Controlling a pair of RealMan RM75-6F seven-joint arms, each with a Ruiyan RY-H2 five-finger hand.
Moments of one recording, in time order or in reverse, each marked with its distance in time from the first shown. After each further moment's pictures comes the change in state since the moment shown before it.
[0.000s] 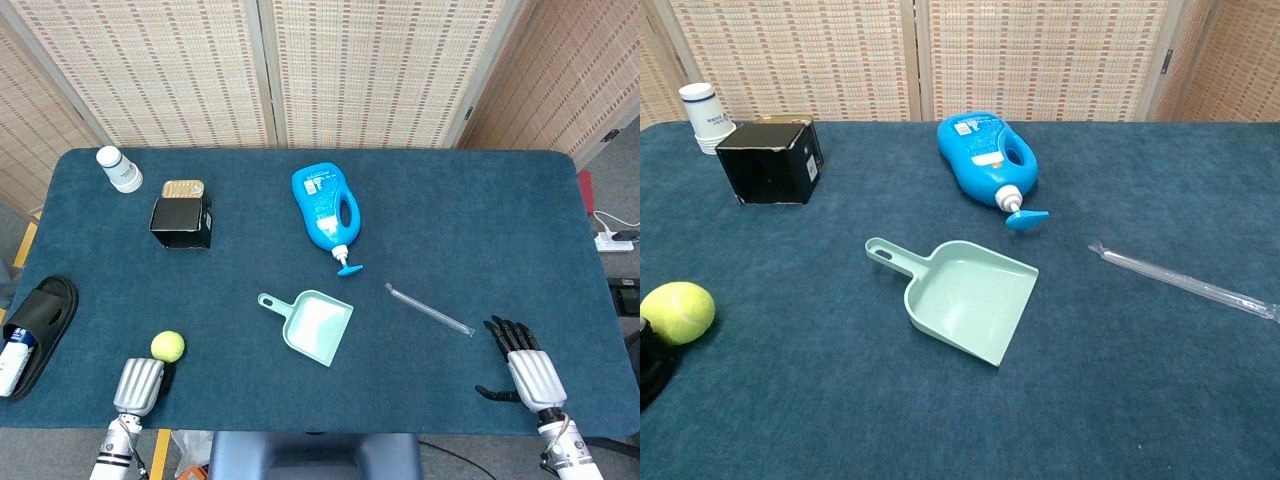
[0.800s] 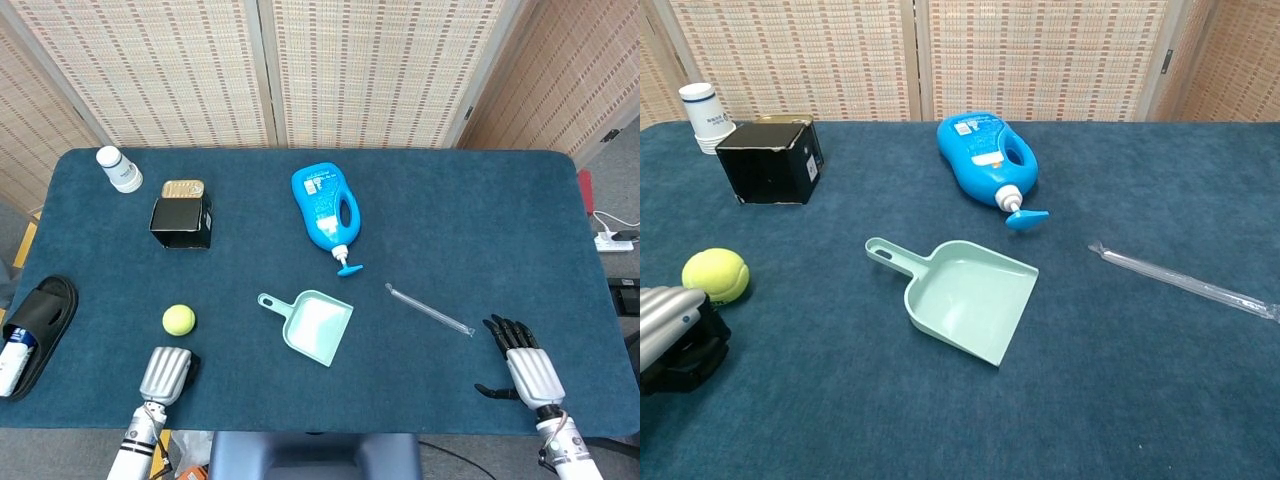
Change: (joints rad) left arm -0.073 0.058 -0.036 -0.326 -0.080 -0.063 0.223; right arm 0.011 0.003 0.005 -0.004 0.016 -0.025 -0.001
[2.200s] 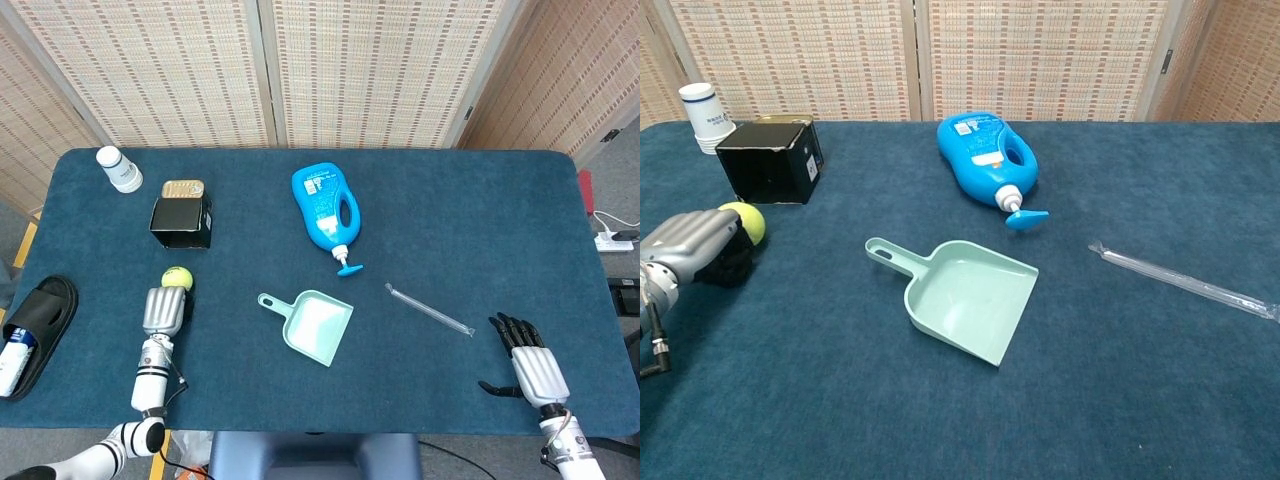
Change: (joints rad) left arm -0.297 -0.189 -0.234 0.475 -0.235 -0.183 -0.092; right arm -0.003 -0.005 0.014 0.006 0.030 -0.003 -0.007
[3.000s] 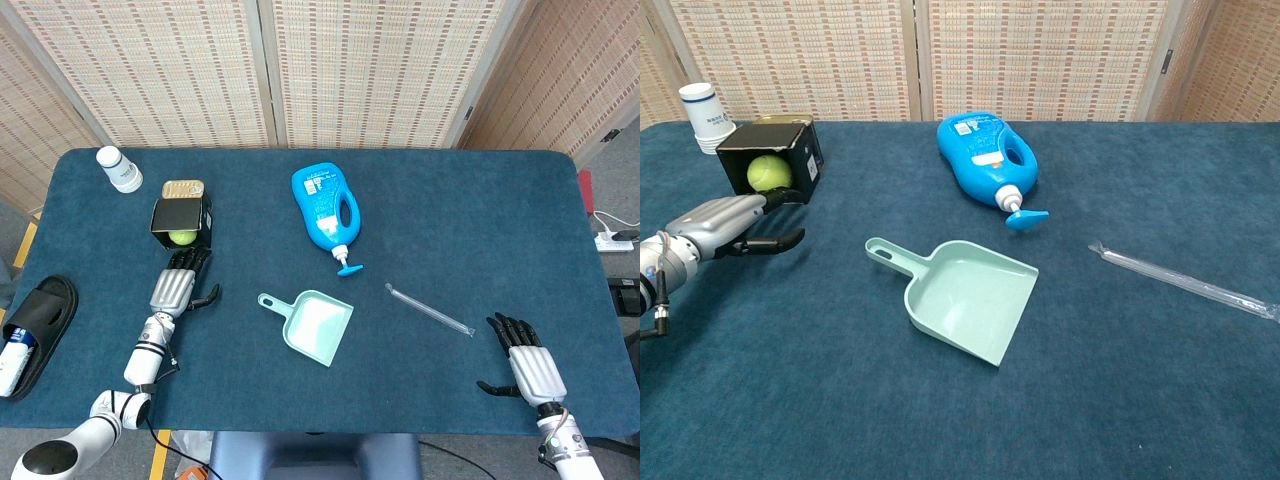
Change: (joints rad) left arm -0.139 0.002 0.103 0.250 0.130 -0.153 -0.414; right arm 0.007 0.002 0.000 -0.010 0.003 -0.015 -0.011
